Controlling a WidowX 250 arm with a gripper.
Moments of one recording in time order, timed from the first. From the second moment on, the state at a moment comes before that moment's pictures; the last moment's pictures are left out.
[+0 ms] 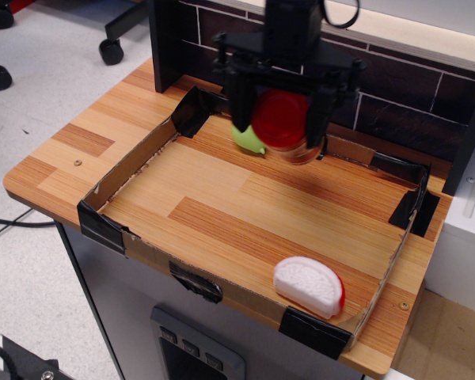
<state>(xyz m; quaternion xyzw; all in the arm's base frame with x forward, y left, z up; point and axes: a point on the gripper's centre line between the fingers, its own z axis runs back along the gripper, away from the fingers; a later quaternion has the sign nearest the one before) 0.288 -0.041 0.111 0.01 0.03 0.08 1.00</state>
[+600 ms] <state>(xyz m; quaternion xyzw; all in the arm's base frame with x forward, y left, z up) 0.281 -0.038 0.093 0.03 0.17 0.13 0.98</state>
